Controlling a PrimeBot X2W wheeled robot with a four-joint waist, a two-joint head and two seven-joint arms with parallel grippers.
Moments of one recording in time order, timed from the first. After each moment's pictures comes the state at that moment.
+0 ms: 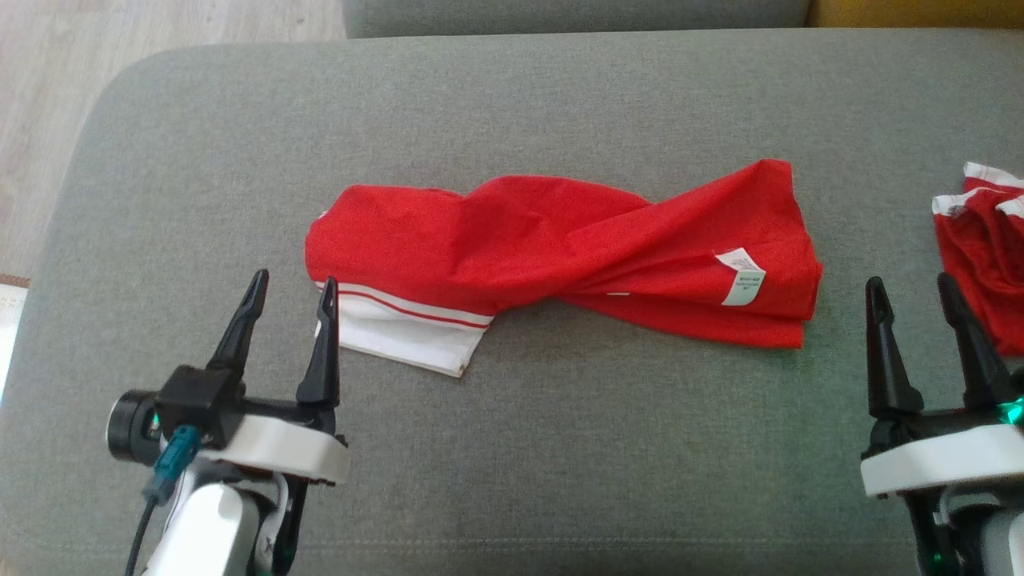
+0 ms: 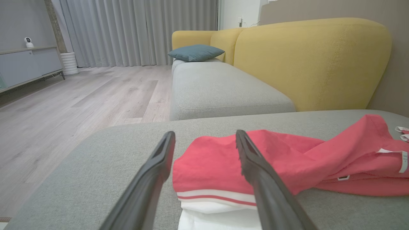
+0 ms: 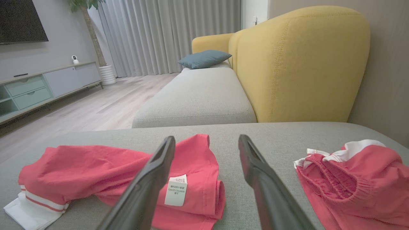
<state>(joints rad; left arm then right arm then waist) -0.10 0.22 -0.32 0.07 -0.24 0.12 -0.26 0.08 -0.11 -0.07 -0.17 0.22 0.12 0.01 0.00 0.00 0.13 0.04</state>
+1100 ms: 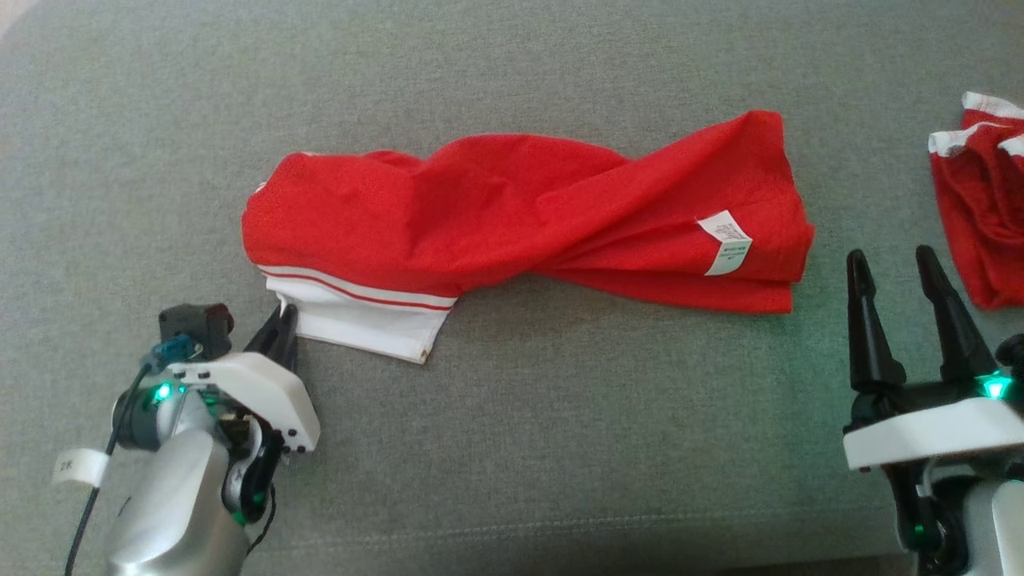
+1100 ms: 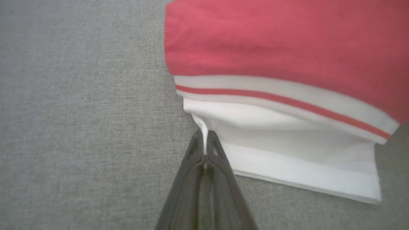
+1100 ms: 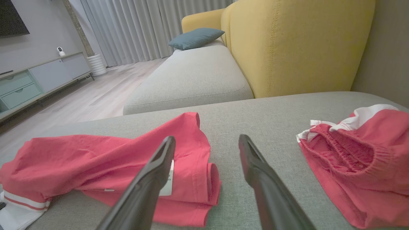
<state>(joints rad) -0.34 0.21 -0.31 0.58 -0.41 -0.01 -0.02 0.01 -0.11 -0.03 -0.13 0.27 0.12 0.01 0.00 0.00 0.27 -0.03</state>
